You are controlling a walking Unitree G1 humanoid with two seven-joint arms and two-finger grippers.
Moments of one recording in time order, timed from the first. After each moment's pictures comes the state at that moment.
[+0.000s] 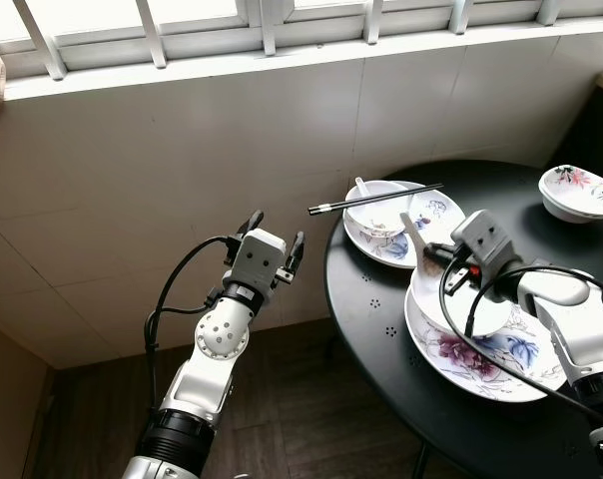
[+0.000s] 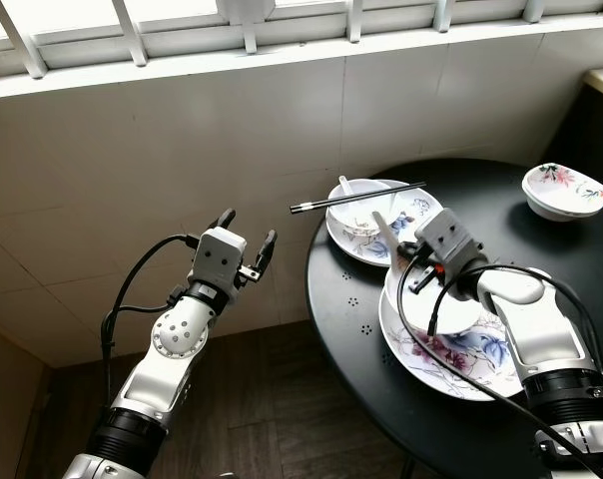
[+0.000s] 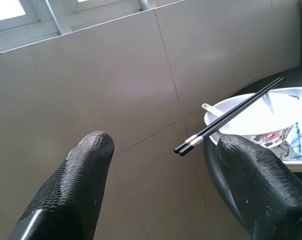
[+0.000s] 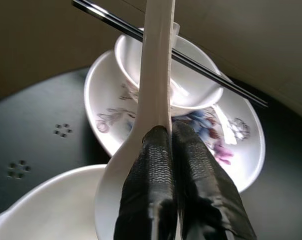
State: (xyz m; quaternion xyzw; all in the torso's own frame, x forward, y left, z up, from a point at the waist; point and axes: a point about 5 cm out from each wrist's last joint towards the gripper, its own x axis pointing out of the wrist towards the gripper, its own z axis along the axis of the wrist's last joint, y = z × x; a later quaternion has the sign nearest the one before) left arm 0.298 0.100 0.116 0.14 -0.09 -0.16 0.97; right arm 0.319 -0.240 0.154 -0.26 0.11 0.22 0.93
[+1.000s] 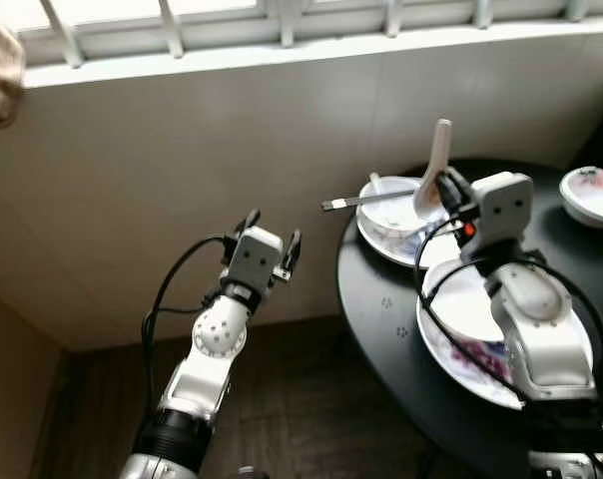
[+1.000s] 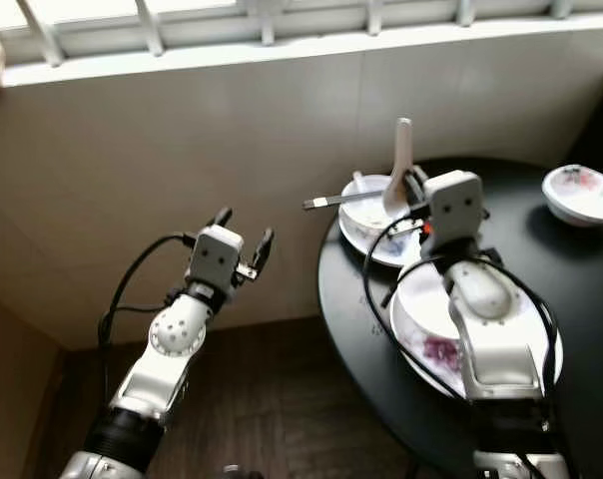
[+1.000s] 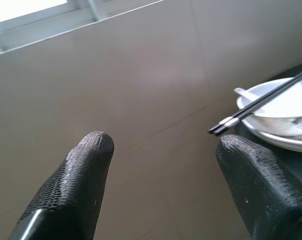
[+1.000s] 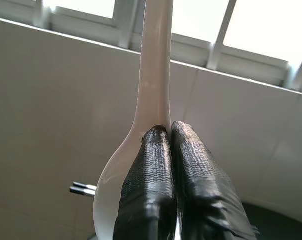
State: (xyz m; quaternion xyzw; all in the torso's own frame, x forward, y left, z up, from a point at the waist) left arm 0.300 0.108 0.116 0.14 -0.09 -0.15 0.97; right arm 0.303 -0.183 0.191 -0.13 -0.15 0.11 0.97
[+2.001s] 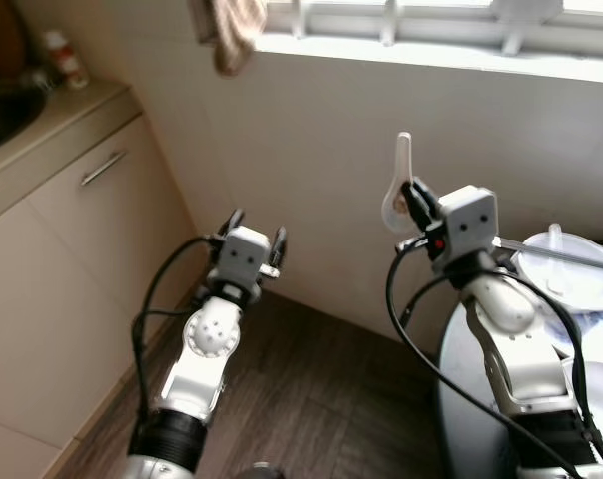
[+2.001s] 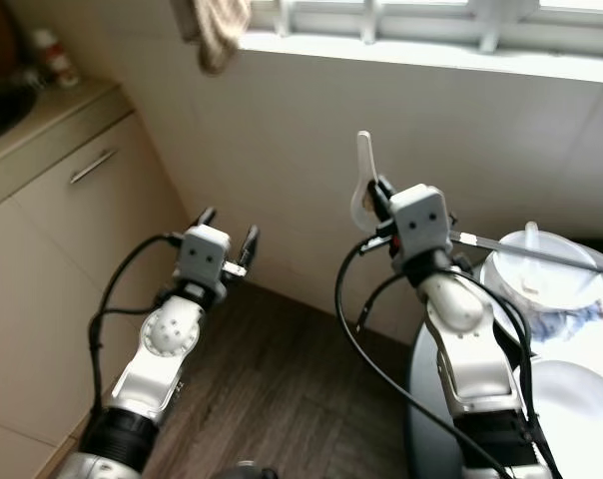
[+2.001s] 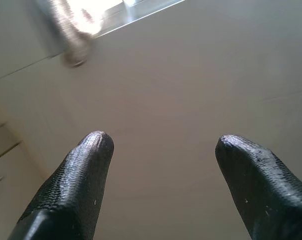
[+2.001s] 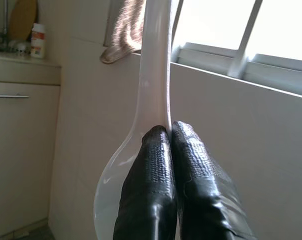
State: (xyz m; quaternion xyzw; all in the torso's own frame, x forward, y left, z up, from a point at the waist) left arm 0.301 0.112 0.118 0.14 -0.10 -0.13 0.98; right arm 0.297 -0.172 0.183 -0.14 -0.16 0.13 0.97
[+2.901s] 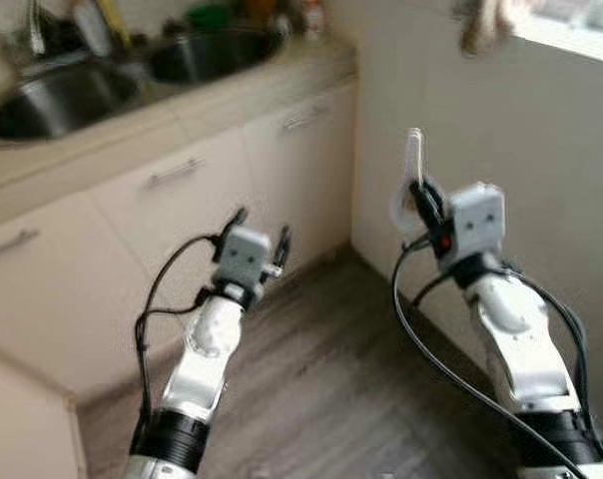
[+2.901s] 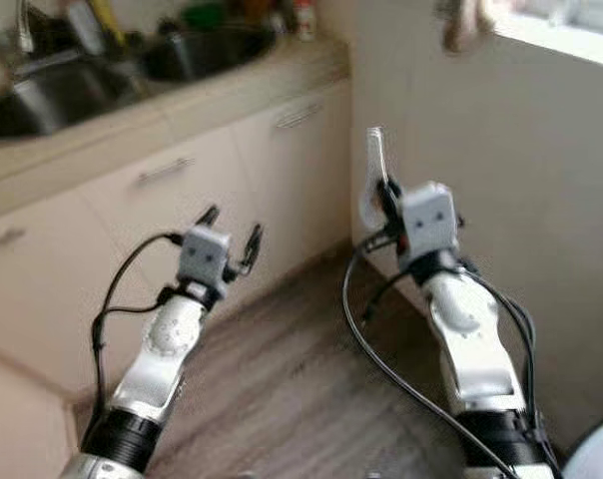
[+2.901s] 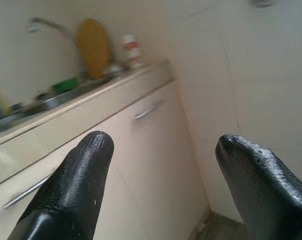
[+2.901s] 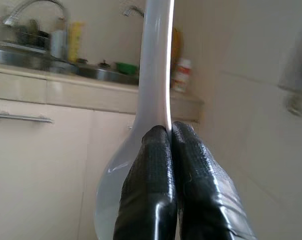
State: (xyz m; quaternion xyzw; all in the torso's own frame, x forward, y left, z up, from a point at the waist) left arm 0.301 0.113 0.120 0.13 -0.11 -0.13 0.98; right arm 0.301 -0.171 0.181 -0.13 -0.16 0.12 0.97
